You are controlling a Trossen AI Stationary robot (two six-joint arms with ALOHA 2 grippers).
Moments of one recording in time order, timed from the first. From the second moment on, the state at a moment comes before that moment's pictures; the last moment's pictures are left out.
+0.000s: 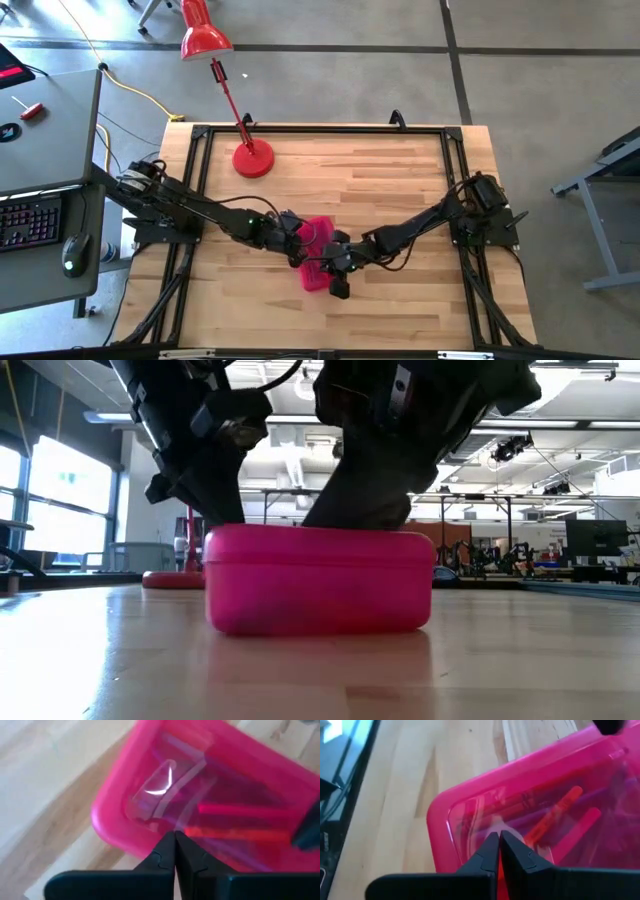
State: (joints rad) left arm -0.30 1.61 1.00 -0.47 -0.34 -0.97; right arm 0.32 1.90 1.10 0.01 0.10 0.44
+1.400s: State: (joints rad) left arm -0.22 1.60 1.00 -0.39 -0.37 -0.86; right arm 0.48 1.66 1.10 -0.59 0.19 0.71
